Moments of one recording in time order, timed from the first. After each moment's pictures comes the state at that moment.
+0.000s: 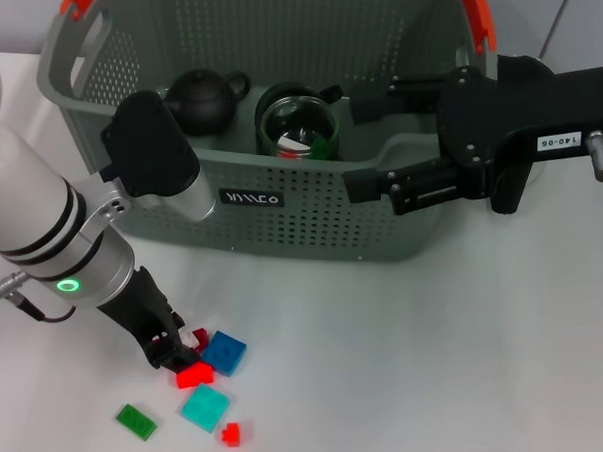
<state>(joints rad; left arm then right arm) -0.47 -2.17 -1.71 -1.35 -0.43 1.56 -2.30 0.71 2.05 -0.96 -1.03 -1.81 -1.76 1.74</state>
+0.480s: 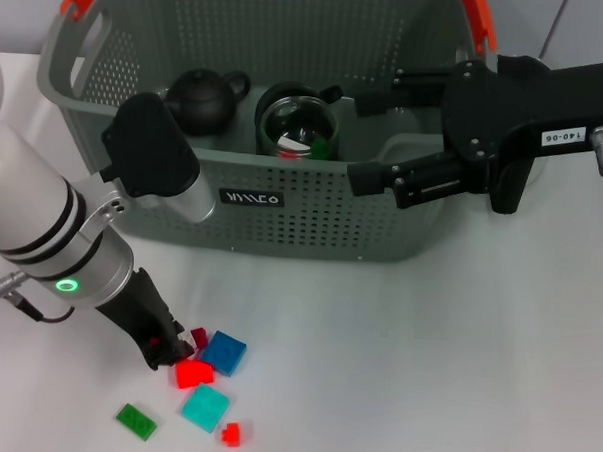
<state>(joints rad) -0.48 -2.17 -1.72 -1.35 -0.43 1.57 -2.30 0.71 2.05 -0.95 -1.03 -1.81 -1.76 1.73</state>
